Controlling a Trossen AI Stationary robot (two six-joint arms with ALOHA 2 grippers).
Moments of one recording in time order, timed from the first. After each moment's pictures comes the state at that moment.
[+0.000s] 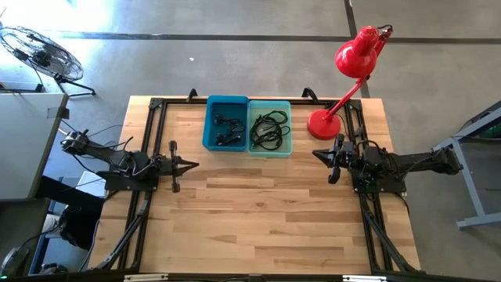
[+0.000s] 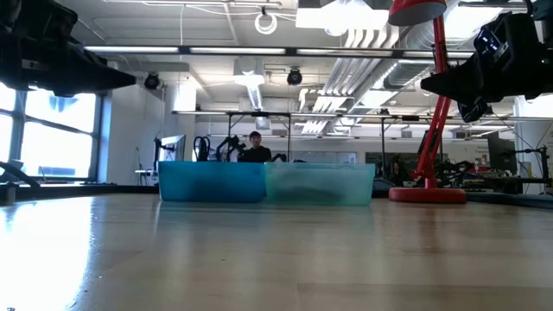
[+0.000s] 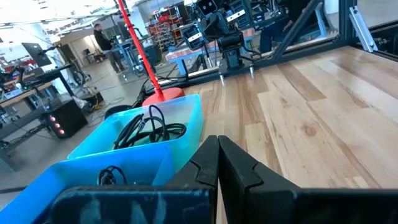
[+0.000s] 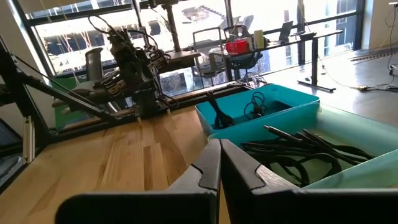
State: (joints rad) left arm -0.35 0.13 0.02 0.05 -0.50 0.26; right arm 0.05 0.18 0.01 0.18 0.32 0.20
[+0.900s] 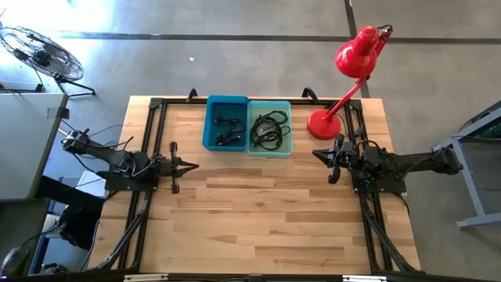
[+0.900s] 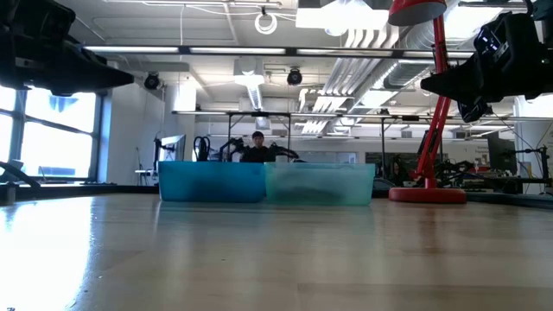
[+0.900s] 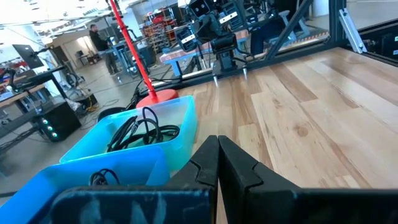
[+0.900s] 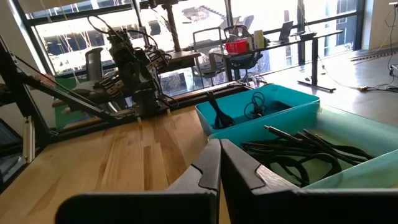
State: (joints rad) left arm -0.37 0.13 0.02 0.05 -0.49 0.26; right arm 0.05 0.18 0.01 0.18 0.32 0.20
